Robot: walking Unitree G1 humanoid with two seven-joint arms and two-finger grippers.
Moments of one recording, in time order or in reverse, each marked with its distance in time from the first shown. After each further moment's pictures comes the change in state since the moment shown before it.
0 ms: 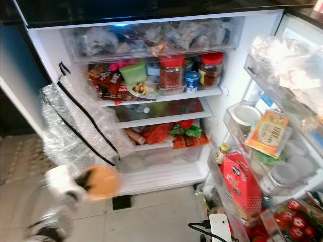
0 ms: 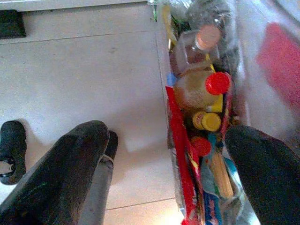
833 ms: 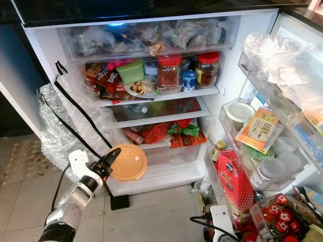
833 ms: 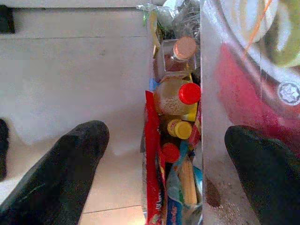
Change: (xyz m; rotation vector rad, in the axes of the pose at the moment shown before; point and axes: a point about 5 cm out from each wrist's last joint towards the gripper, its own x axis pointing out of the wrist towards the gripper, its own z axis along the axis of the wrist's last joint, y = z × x) left arm -0.003 -0.061 0.025 -0.145 -0.081 -0.394; right arm 0.002 -0.014 0.021 -0.085 -0.011 -0.029
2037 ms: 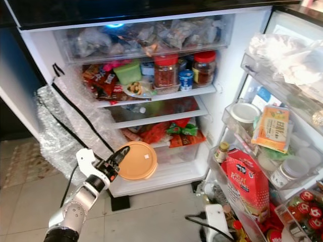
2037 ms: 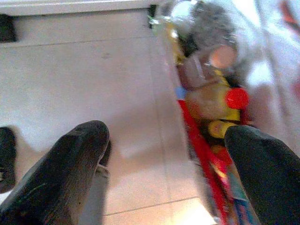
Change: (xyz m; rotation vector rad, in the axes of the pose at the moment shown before) left arm 0.000 -0.027 -0.009 -0.121 0.049 -0.096; right arm 0.001 0.027 0.009 0.032 0.001 -0.002
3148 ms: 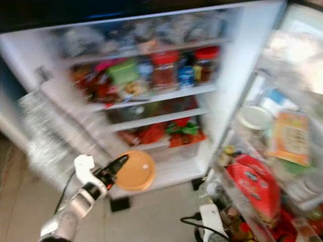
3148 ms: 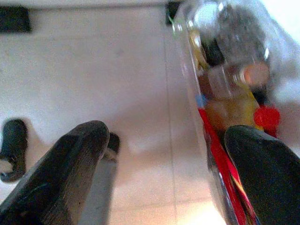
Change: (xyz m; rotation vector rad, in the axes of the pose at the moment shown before) left arm -0.017 0.009 -0.003 0.034 0.056 0.034; right arm 0.000 0.000 -0.002 -0.090 -0.006 0.068
